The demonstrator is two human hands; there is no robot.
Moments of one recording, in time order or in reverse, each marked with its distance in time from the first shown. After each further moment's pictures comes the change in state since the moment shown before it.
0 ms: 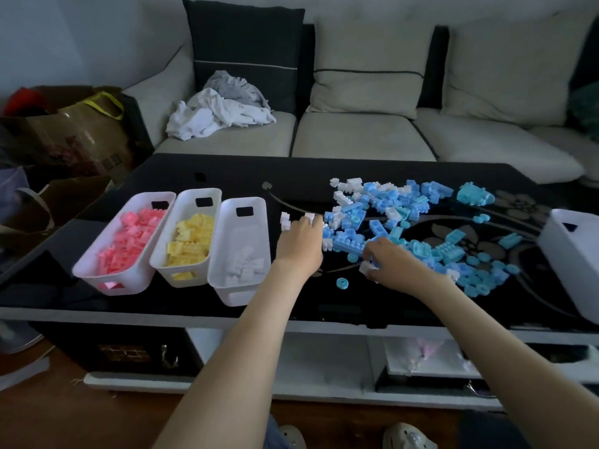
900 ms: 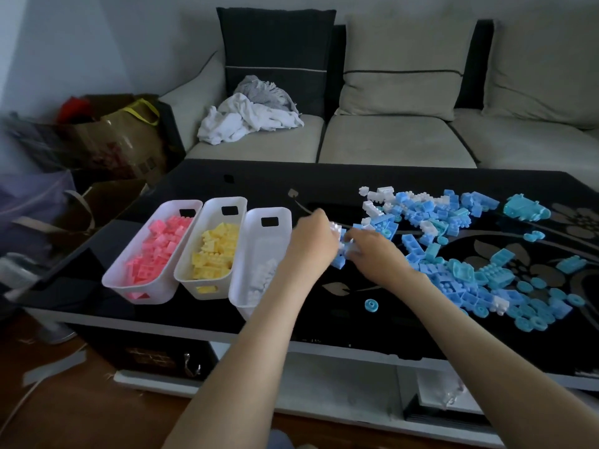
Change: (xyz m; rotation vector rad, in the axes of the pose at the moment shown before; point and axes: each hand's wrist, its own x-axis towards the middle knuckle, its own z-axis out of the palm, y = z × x) left_hand 0.009 -0.009 -0.044 -0.332 0.084 -0.282; right_hand 0.064 -0.056 0.003 0.177 0.245 -0.085
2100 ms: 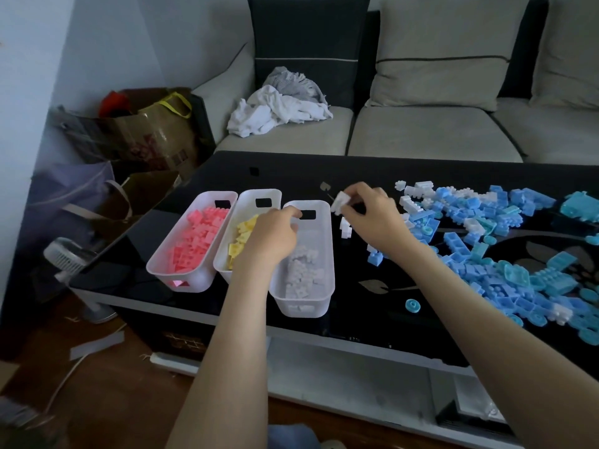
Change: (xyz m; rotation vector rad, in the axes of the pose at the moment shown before) left_hand 0.007 -0.101 -0.049 0.047 0.003 -0.057; right_hand 0.036 -0.063 -0.001 0.302 0.228 -0.154
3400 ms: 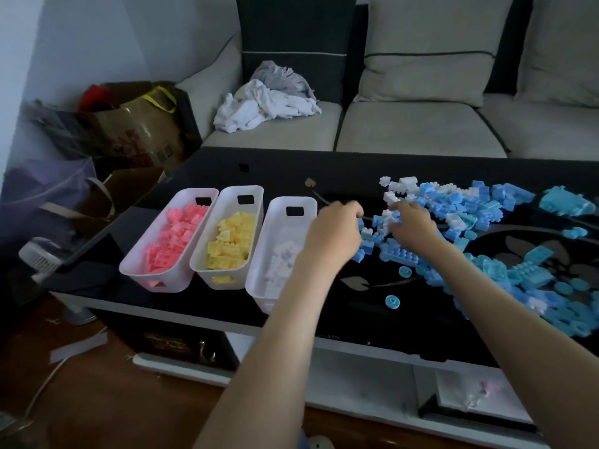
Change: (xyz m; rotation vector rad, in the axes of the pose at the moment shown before) left_hand -0.005 0.092 0.053 -0.036 -0.010 0.252; right_hand 0.001 0.101 -0.029 -0.346 -0.180 0.390
